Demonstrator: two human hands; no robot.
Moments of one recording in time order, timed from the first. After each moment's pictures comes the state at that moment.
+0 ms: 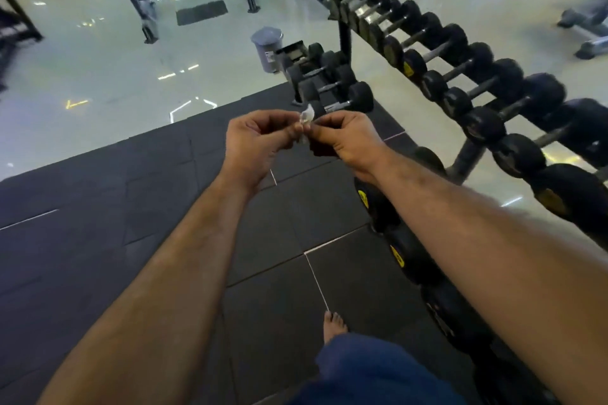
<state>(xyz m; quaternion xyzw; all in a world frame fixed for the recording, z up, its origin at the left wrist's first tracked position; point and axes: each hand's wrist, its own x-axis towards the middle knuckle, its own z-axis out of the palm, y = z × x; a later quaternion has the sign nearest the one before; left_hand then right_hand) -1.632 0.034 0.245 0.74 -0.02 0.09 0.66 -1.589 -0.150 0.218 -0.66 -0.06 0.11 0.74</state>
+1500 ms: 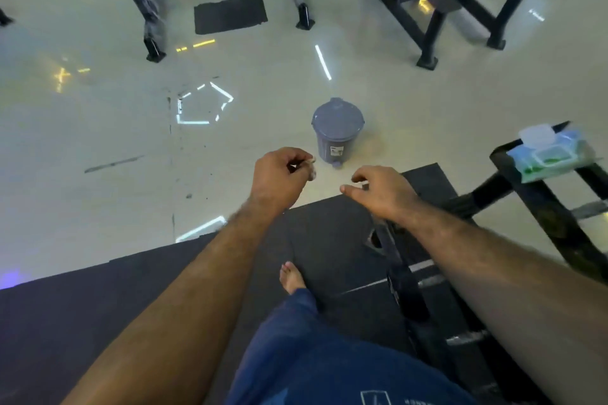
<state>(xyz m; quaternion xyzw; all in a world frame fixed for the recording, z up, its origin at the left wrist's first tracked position) -0.352 0.554 0.156 0.85 0.13 0.02 0.51 -0.311 0.329 0.135 -0.95 -0.11 0.18 0.24</state>
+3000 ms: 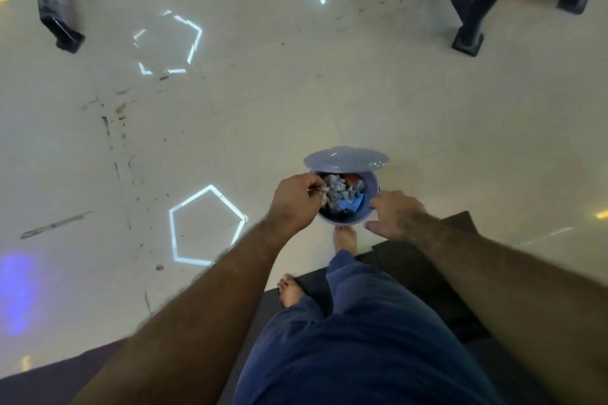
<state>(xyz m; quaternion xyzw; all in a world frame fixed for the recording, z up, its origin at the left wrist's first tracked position) 0.310 0.630 -0.026 0.89 0.13 -0.23 0.38 0.332 0.401 -0.032 -0.90 -0.14 0.42 -0.02</state>
